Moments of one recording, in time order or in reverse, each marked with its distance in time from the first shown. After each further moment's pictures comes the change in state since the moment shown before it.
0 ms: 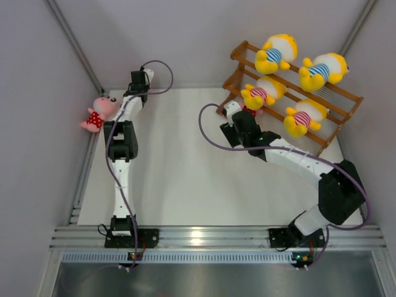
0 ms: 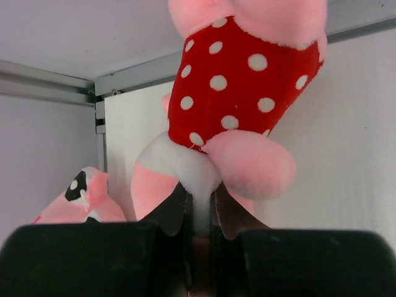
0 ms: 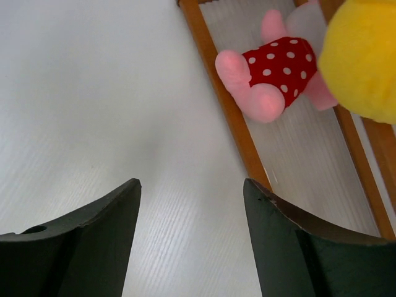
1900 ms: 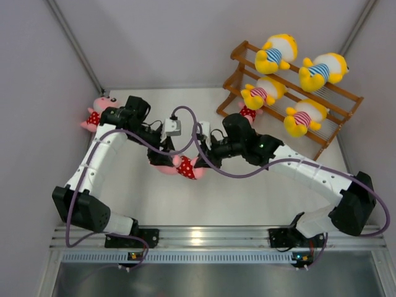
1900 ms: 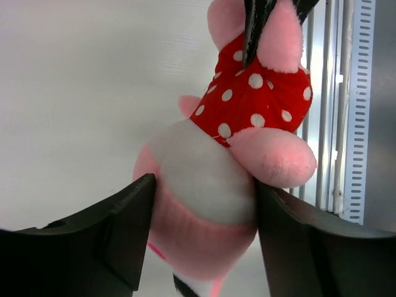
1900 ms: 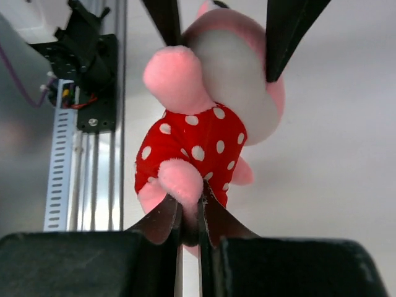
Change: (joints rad) left arm -0.256 -1.176 -0.806 -1.079 1.194 0.658; right arm 0.211 -0.133 0.118 -0.111 -1.029 -0.070
